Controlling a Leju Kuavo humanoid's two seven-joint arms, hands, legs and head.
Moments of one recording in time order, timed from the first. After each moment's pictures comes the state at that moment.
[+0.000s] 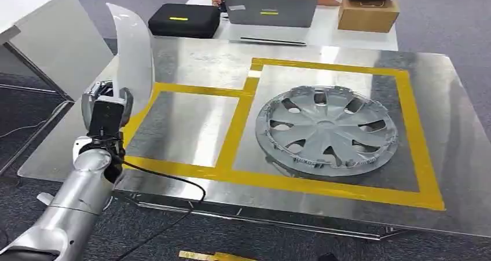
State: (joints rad) left arm -0.49 -0.01 -0.25 -1.08 0.01 0.31 -0.42; right arm 0.00 0.09 -0.02 -0.25 0.34 -0.08 -0.34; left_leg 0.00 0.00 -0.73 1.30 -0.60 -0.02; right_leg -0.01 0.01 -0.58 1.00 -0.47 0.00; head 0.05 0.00
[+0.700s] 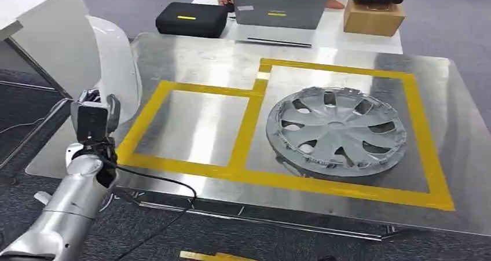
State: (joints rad) left arm -0.46 -0.01 -0.20 -1.07 0.07 0.30 -0.43; right arm 0.00 0.06 0.00 -0.25 0.33 -0.05 -0.36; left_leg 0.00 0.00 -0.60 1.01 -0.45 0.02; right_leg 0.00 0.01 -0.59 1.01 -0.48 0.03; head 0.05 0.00
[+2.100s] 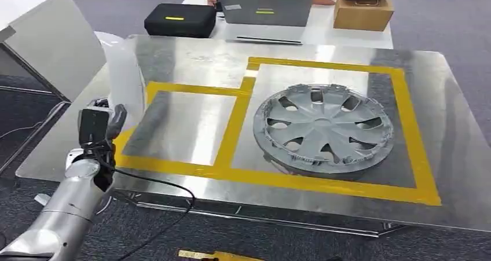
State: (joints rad) left arm -0.46 0.02 -0.17 -0.96 0.09 0.22 -0.41; right arm 0.02 0.05 0.01 -0.24 0.31 -0.06 -0.37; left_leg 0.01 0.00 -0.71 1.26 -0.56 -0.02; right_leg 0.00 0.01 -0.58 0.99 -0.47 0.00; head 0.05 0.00
